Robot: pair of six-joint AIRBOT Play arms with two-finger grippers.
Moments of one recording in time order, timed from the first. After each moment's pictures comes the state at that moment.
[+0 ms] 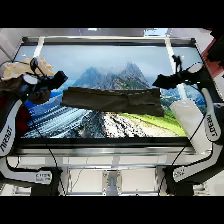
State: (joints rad) left arm 0.09 -1.52 1.25 0.74 -0.61 -1.34; right arm -0.19 -1.67 1.56 -1.00 1.20 1.26
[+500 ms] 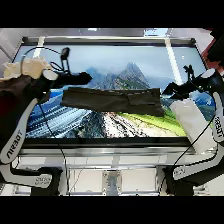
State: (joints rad) left arm -0.20 -1.52 1.30 0.76 -0.67 -1.04; right arm -0.32 -1.66 1.45 -1.06 1.32 1.33
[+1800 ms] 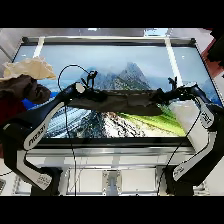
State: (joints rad) left arm -0.38 -1.73 1.30 0.92 -0.69 -1.26; right arm -0.27 -1.90 1.41 -0.68 1.28 1.18
